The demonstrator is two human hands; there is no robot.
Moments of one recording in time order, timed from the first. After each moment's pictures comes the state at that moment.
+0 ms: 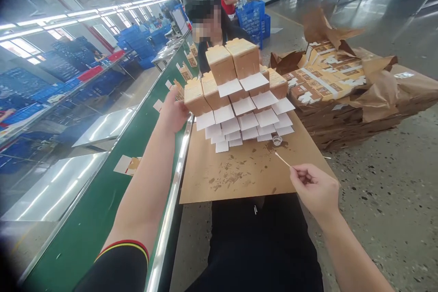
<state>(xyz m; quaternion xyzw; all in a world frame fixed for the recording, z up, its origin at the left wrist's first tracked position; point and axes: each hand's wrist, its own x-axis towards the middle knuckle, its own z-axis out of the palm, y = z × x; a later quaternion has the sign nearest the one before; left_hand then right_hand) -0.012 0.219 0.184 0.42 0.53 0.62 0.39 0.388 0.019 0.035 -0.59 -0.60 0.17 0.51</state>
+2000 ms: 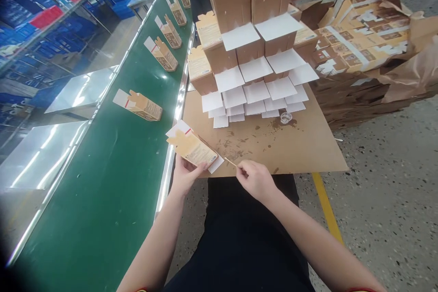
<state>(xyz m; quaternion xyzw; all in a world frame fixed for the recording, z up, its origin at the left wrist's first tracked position) 0.001 -0.023 0.004 0.40 0.61 0.55 0.40 0.272 -0.001 -0.007 -0.43 -0.77 0.26 0.39</state>
